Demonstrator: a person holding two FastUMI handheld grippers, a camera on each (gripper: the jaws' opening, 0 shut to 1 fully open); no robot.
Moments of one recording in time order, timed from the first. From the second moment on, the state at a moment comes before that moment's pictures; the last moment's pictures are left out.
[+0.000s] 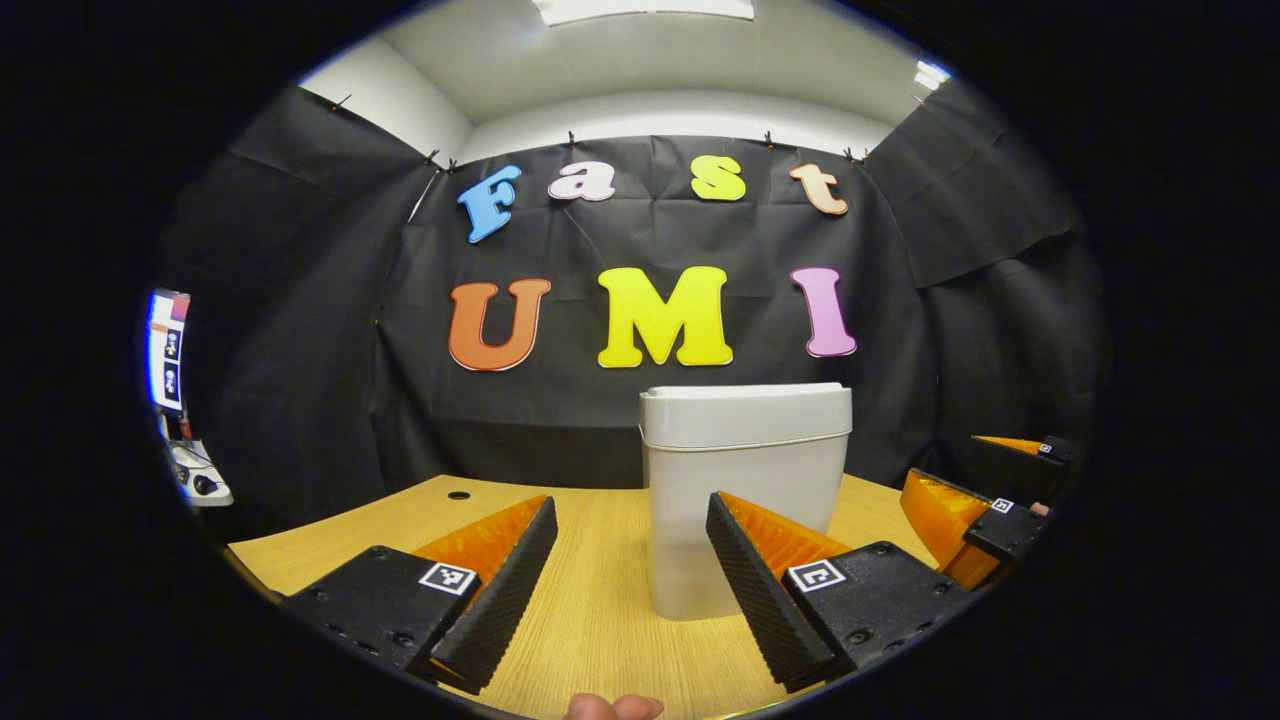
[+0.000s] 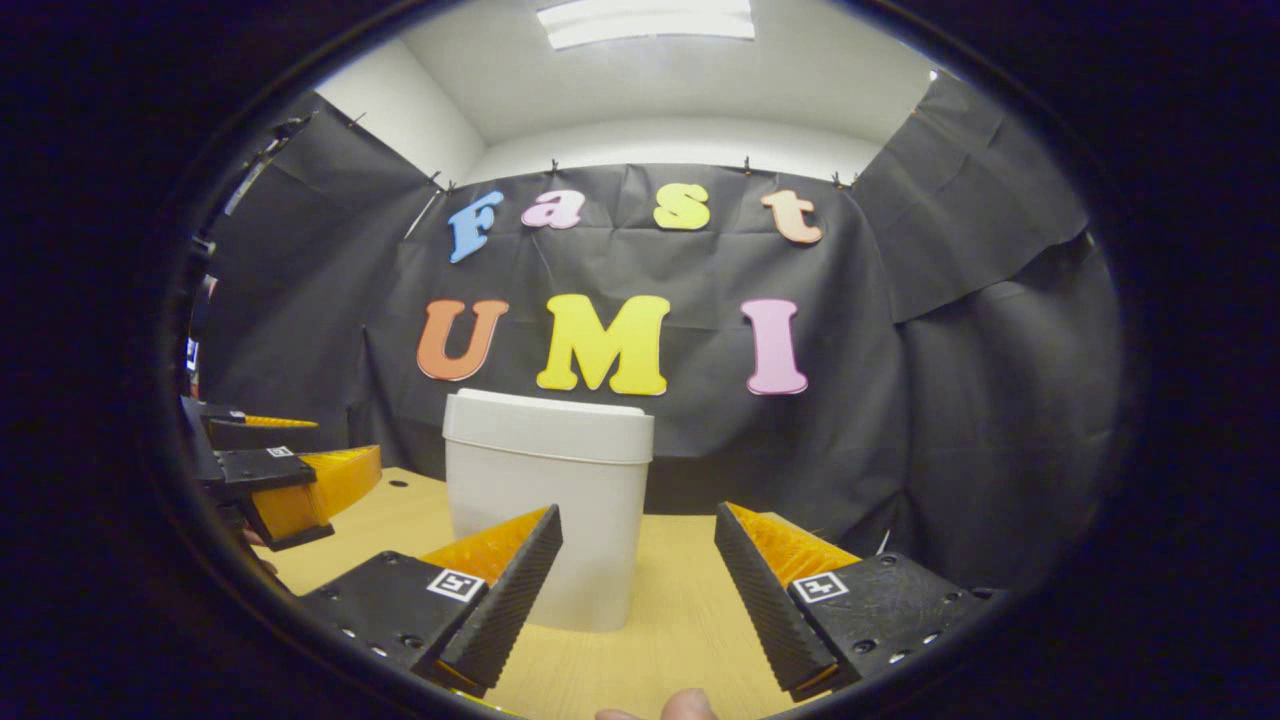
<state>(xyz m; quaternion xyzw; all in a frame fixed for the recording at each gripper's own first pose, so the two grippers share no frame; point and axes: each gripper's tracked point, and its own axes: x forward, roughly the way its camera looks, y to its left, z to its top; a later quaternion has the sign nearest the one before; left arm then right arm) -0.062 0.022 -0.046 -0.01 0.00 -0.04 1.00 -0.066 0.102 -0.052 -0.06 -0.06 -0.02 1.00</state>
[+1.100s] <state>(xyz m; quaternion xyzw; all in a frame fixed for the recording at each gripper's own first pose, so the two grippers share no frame) -0.065 0.026 -0.042 0.01 -0.01 -0.02 1.00 -0.061 0.100 -0.035 -0.06 -0.04 -0.03 1.00</state>
